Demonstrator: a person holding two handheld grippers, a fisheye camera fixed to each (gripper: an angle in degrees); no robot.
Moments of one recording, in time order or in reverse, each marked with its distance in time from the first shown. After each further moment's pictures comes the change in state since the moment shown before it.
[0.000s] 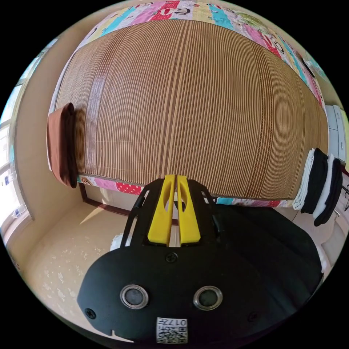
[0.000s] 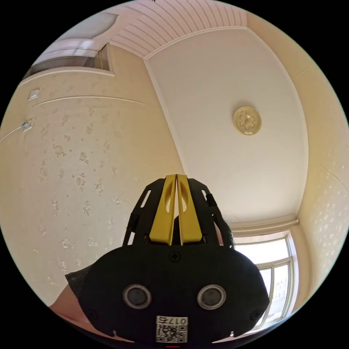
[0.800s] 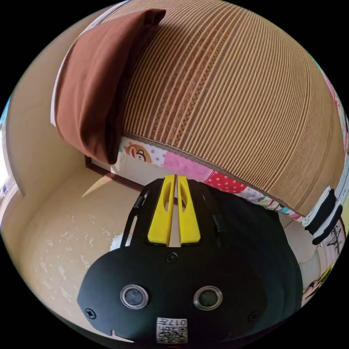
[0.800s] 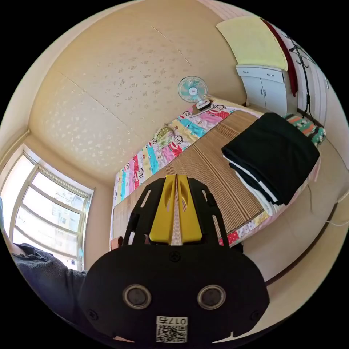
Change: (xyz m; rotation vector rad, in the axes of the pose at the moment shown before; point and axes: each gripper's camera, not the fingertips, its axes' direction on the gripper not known) left arm -0.264 0.048 -0.020 -0.233 0.031 -0.164; right arm 0.060 0.109 -0.420 -0.673 2.429 0.266
